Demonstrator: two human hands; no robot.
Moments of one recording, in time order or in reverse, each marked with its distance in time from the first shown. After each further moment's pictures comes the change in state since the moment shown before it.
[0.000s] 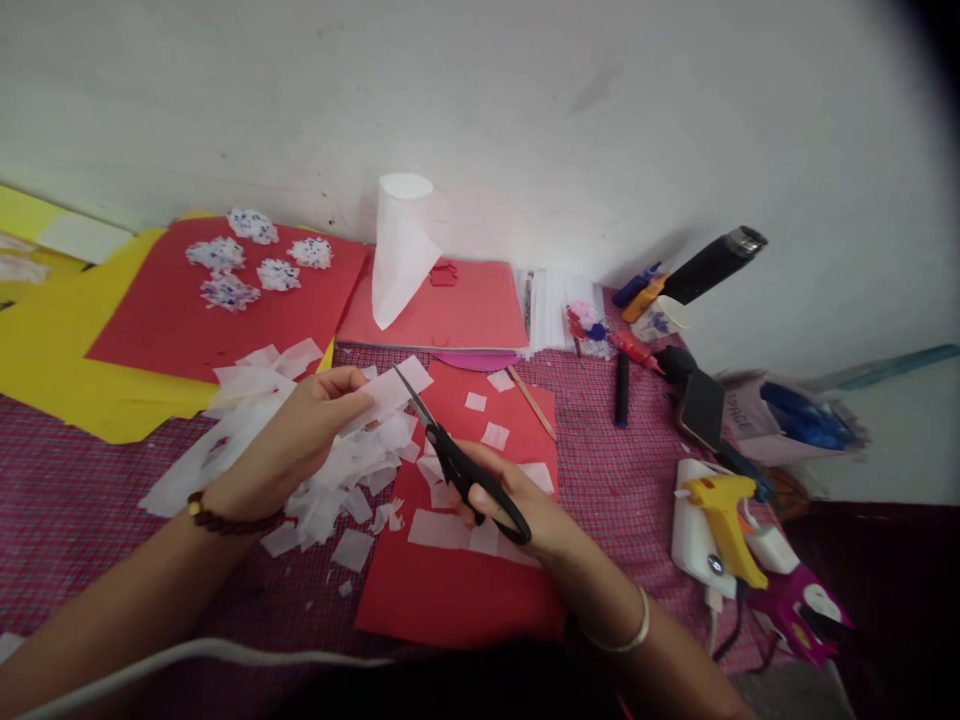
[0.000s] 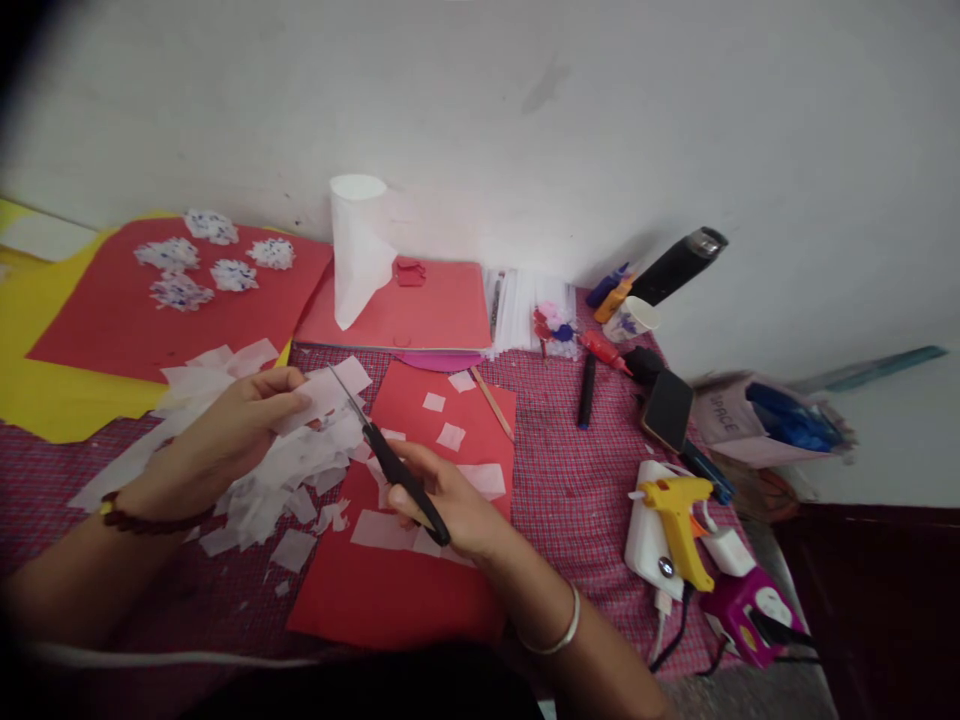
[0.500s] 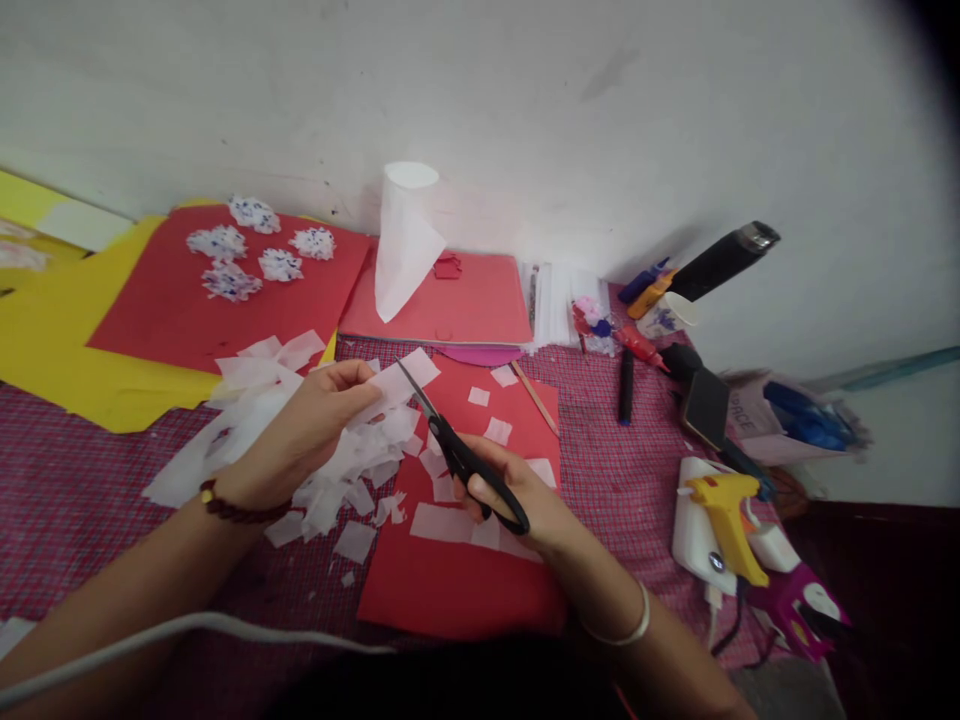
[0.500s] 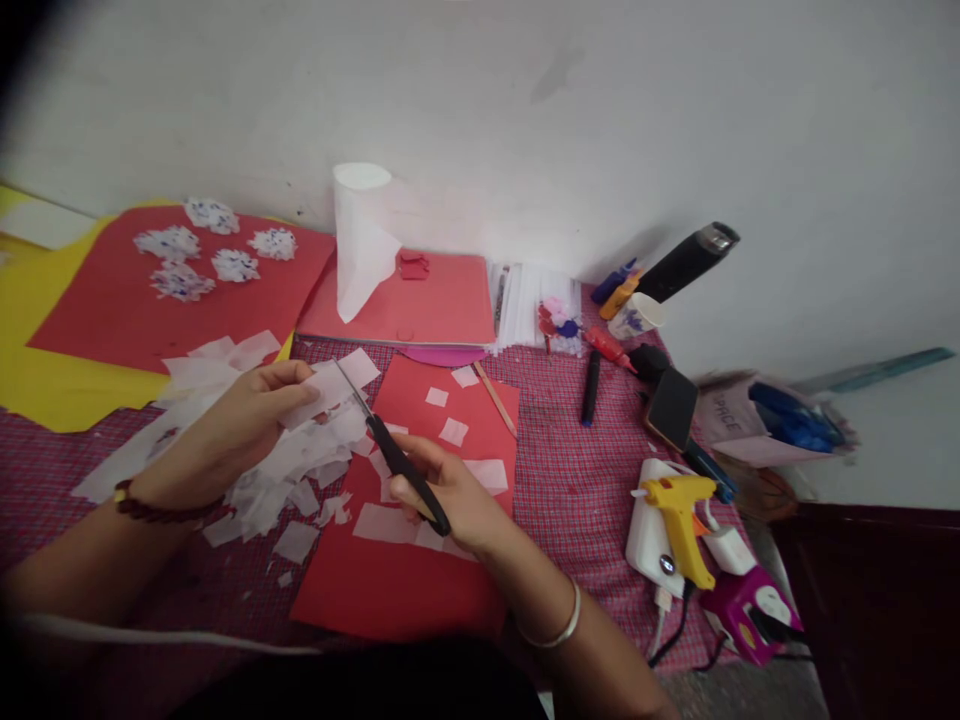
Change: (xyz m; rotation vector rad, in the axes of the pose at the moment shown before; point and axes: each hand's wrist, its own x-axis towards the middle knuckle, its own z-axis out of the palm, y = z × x) left_hand 0.006 -0.008 0.001 -0.010 -0.006 0.007; right_hand 0.000 0.005 -0.001 0.028 0.086 0.082
